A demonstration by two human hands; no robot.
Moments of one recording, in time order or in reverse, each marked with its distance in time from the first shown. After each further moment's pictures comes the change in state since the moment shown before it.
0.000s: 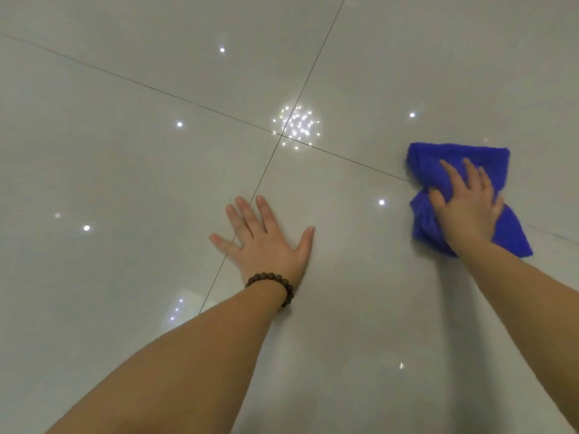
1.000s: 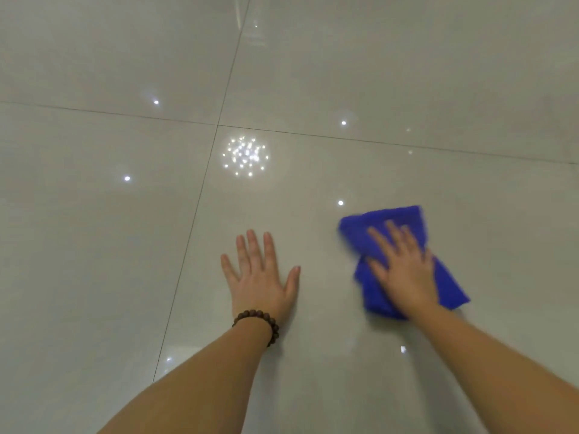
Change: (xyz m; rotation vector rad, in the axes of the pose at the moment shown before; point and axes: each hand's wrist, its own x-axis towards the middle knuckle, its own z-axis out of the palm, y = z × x) left_hand -0.129 -0.048 0.048 0.051 0.014 0.477; right_hand -0.246 0.077 0.037 -0.111 -0.040 -0.094
